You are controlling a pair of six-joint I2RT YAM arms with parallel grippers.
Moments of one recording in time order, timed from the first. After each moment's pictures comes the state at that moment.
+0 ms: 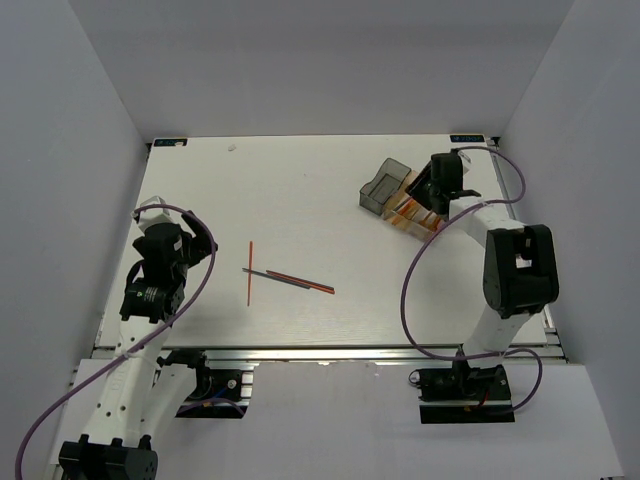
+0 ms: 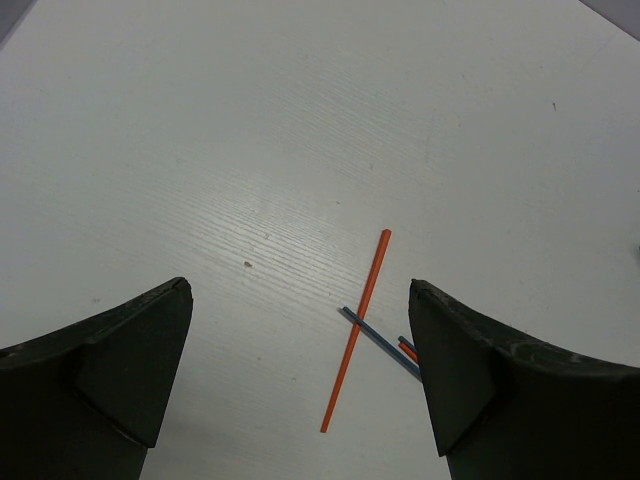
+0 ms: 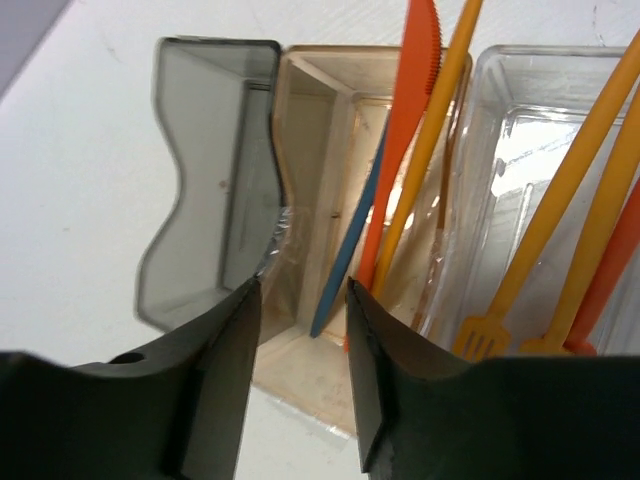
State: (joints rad) left arm -0.11 0.73 0.74 -0.50 -0.30 -0.46; right arm 0.17 1.78 1.17 -0.04 0.08 0.73
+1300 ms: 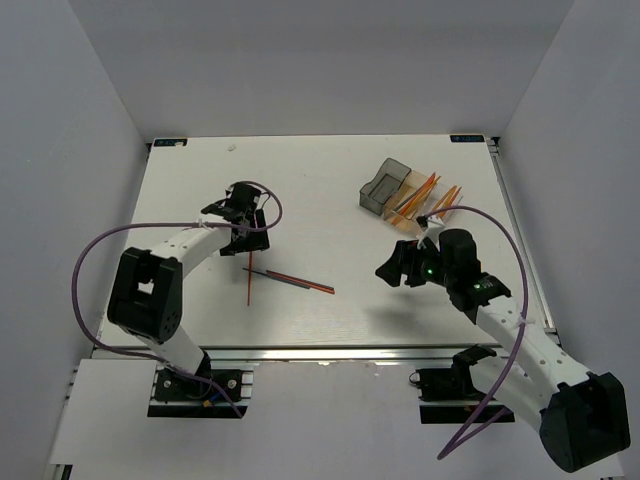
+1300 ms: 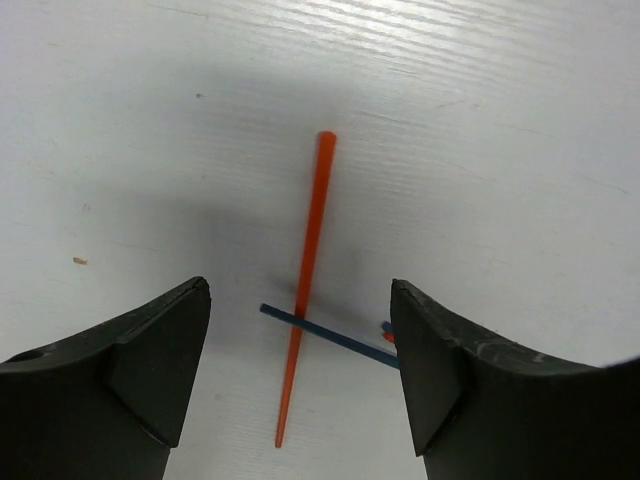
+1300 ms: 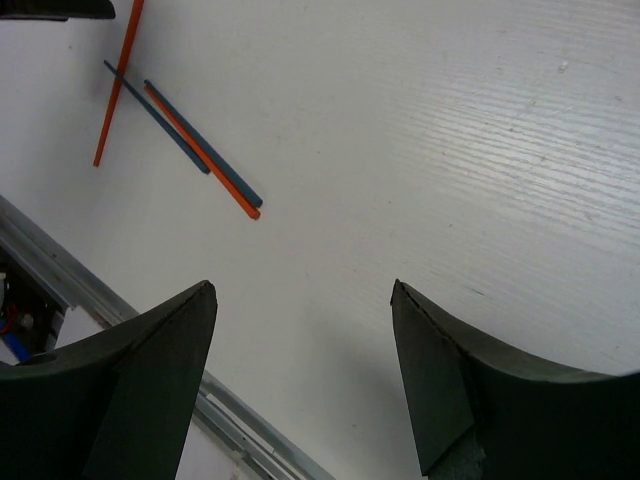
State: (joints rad) left arm -0.33 1.65 1.07 -0.57 -0.25 -0.45; right arm 0.38 0.91 0.53 -0.18 -0.37 0.35
